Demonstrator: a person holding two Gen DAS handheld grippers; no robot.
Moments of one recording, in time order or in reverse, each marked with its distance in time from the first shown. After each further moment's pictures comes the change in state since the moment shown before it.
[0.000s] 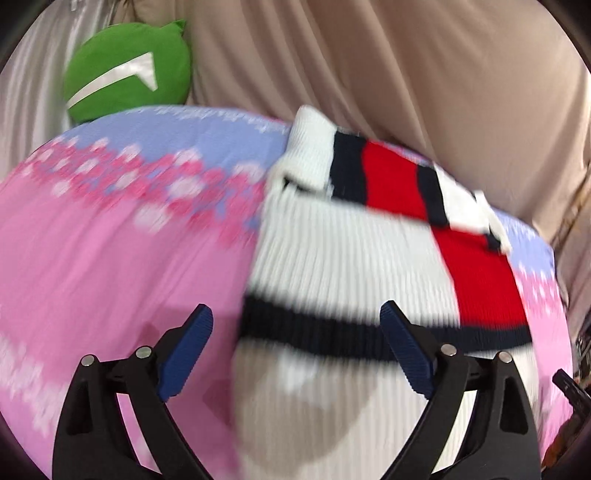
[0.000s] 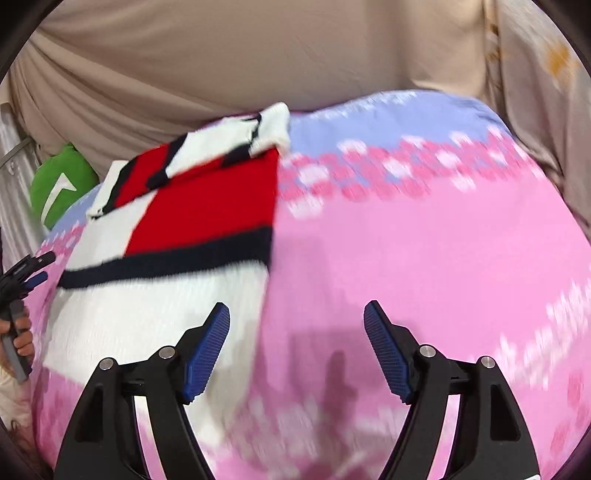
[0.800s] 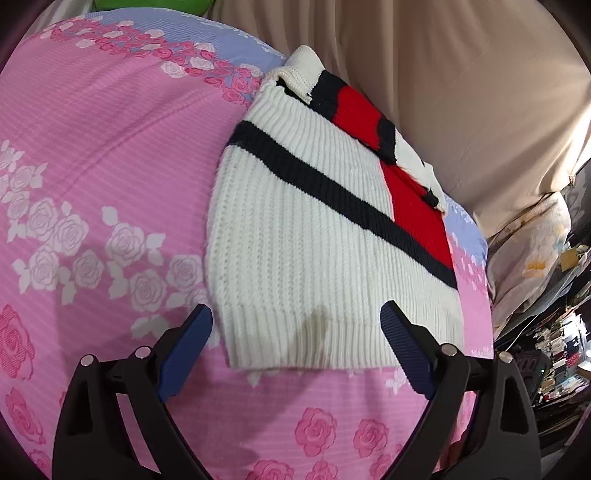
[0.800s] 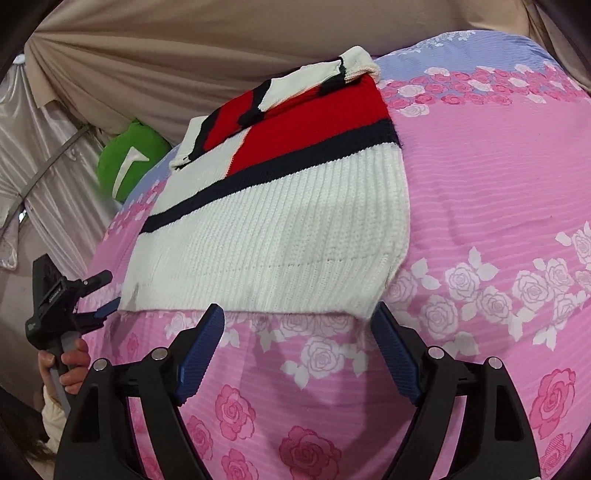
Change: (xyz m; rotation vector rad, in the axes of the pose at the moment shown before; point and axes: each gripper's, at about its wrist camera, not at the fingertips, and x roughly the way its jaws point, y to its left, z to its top) left arm -0.040 0.015 -0.091 -0.238 0.158 -0.294; right arm 0.009 0.065 -0.054 0.082 0.118 0.314
